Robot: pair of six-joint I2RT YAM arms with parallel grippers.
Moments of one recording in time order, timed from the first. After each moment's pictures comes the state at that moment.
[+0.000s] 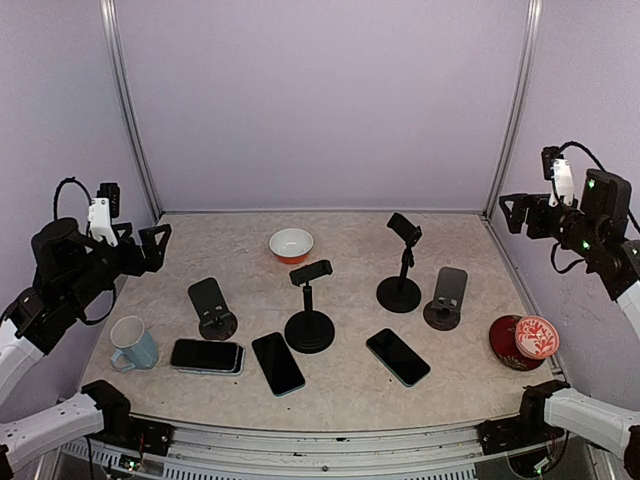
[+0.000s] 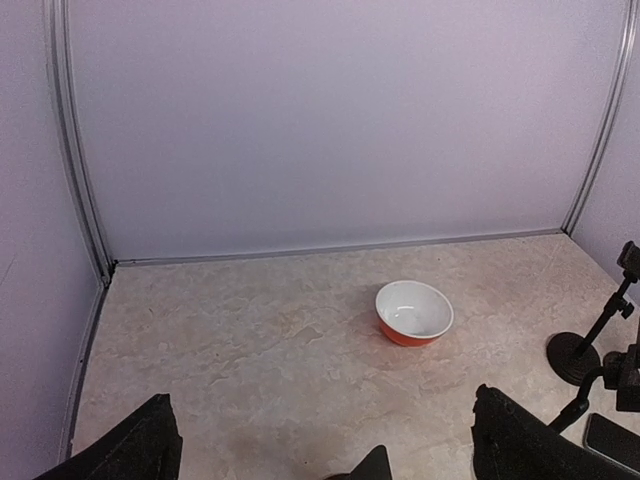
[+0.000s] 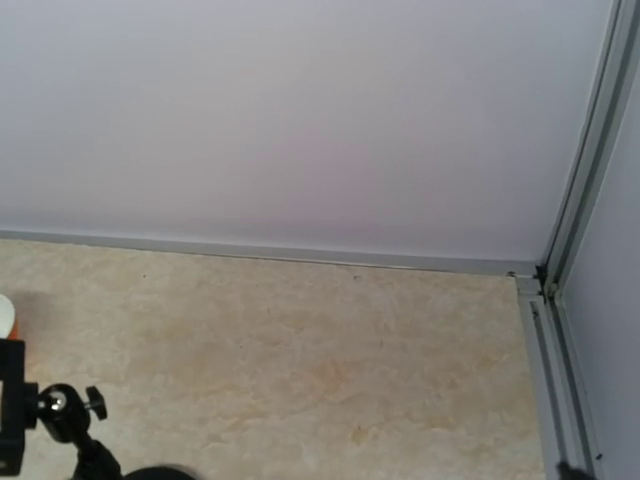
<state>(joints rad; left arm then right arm) -0.44 0.60 0.72 -0.25 -0.20 -0.12 0.14 0.79 1.03 -0.46 -0.03 0.01</state>
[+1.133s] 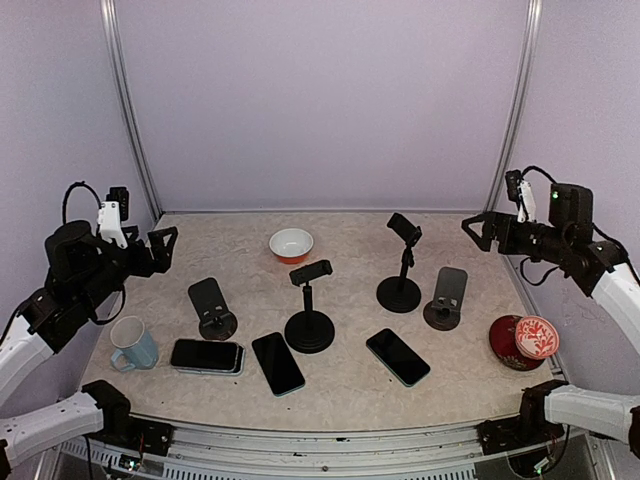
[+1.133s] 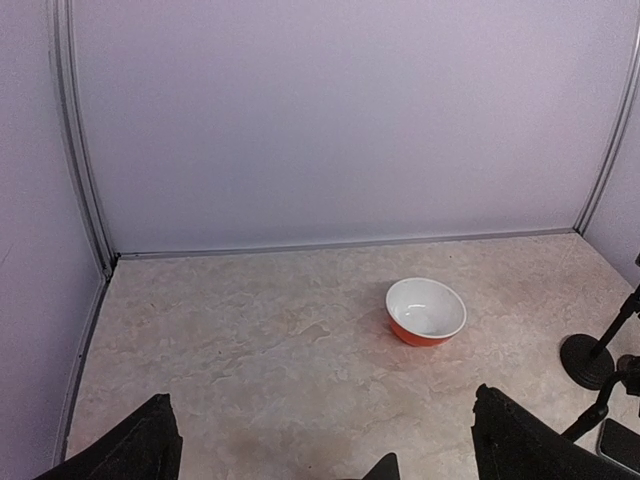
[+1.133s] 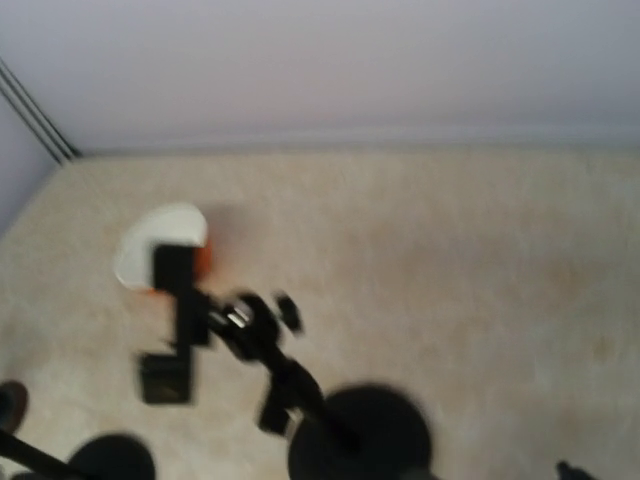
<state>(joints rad) -0.44 0.64 0.66 -0.16 -0.22 -0.13 0.16 0.88 0.91 -0.36 -0.36 0.21</state>
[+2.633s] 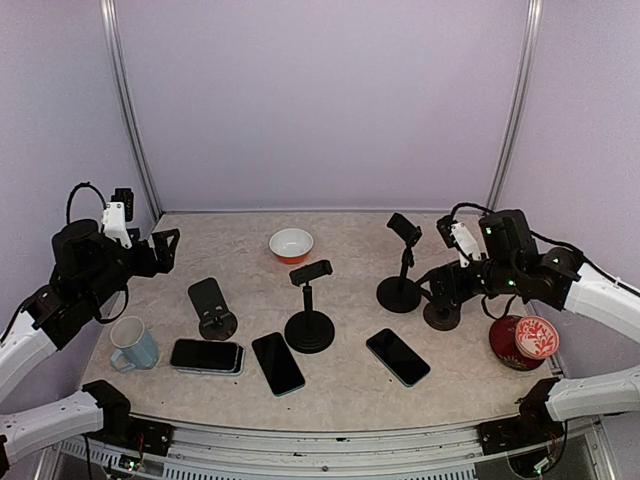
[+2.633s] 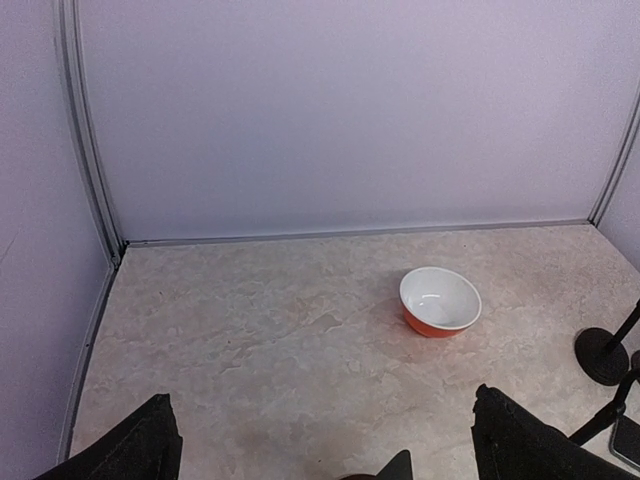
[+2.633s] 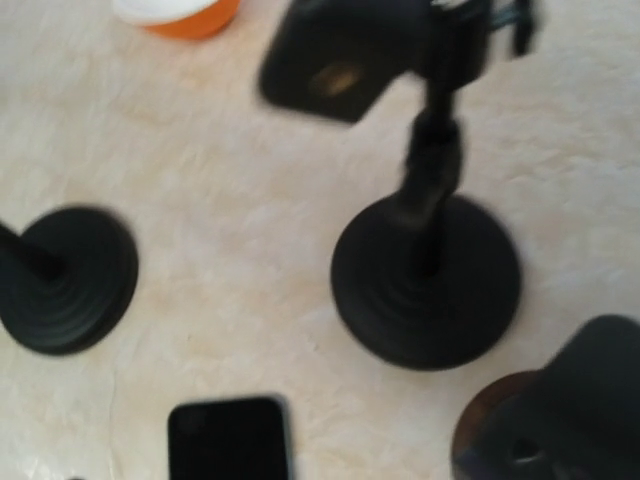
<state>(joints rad) -0.44 0.68 0.66 -0.16 -0.25 -0.13 0.61 1.02 0.84 -0.47 -0.02 0.16</state>
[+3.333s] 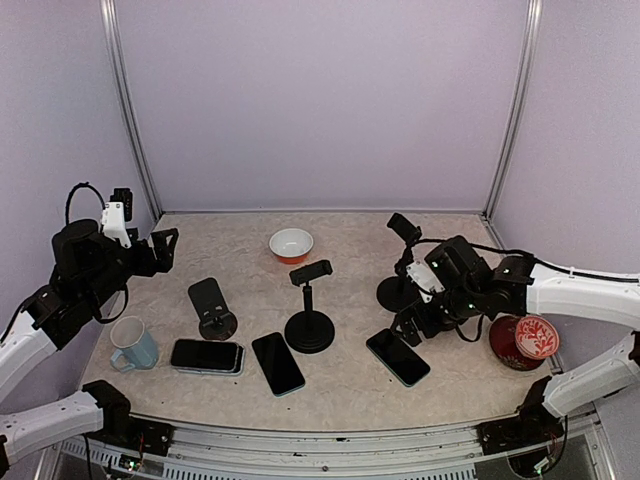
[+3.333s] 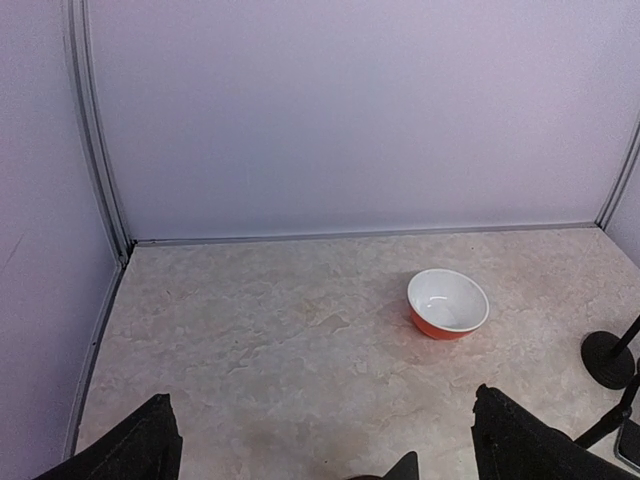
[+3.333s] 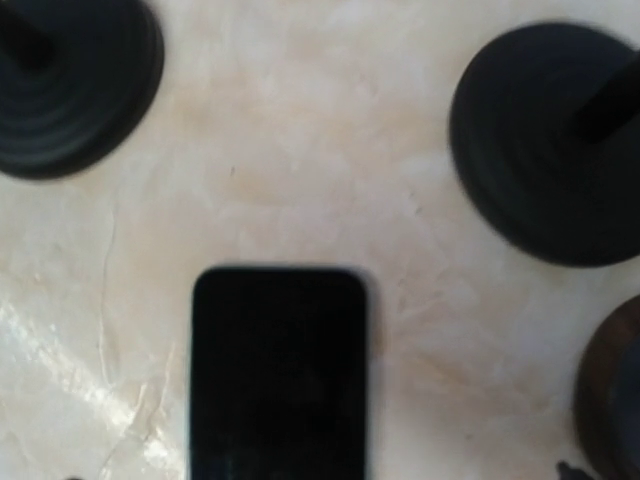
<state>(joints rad) -0.44 0.68 0.66 -0.16 -0.27 -0.13 0.83 1.24 0.84 -0.52 0.07 0.17</state>
